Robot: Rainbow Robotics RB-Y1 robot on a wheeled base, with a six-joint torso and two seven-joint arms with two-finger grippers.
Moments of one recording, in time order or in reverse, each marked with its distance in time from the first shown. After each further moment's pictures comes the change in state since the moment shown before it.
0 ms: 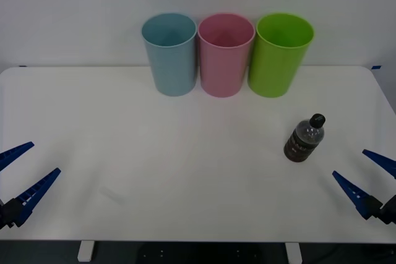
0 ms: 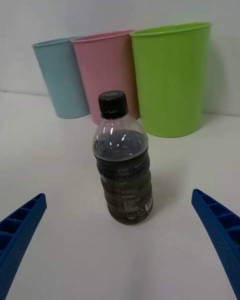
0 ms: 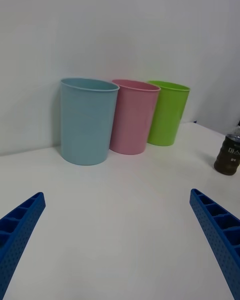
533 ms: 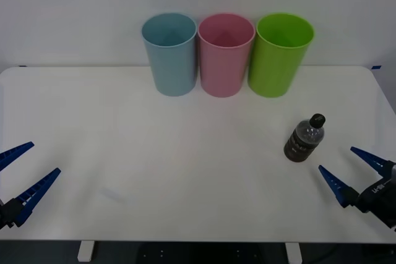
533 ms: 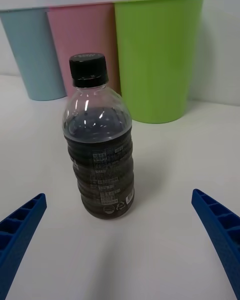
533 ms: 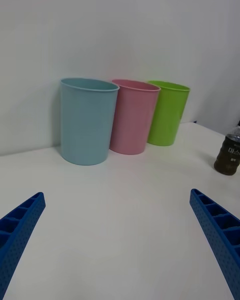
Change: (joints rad) right arm -0.051 0.000 0.114 0.054 0.002 0.186 0.085; left arm 0.000 0.000 0.000 0.000 0.000 0.000 0.000
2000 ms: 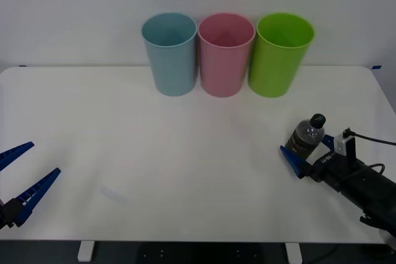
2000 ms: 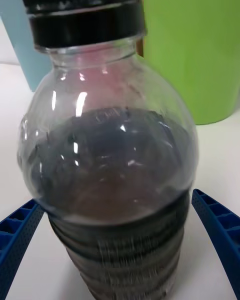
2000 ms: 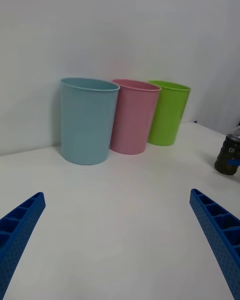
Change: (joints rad) right arm -0.324 0.024 0.161 0.323 0.042 0.075 0.059; left arm 0.000 0.000 0.000 0.000 0.000 0.000 0.000
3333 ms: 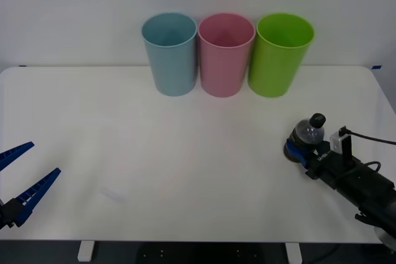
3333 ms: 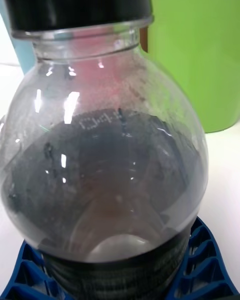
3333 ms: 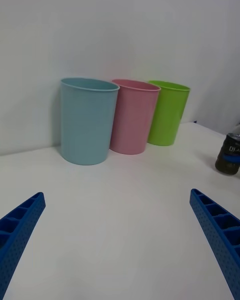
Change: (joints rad) right arm -0.006 0.013 0.006 -0.009 -0.008 0.015 0.028; left arm 0.000 0.000 0.000 0.000 0.000 0.000 0.000
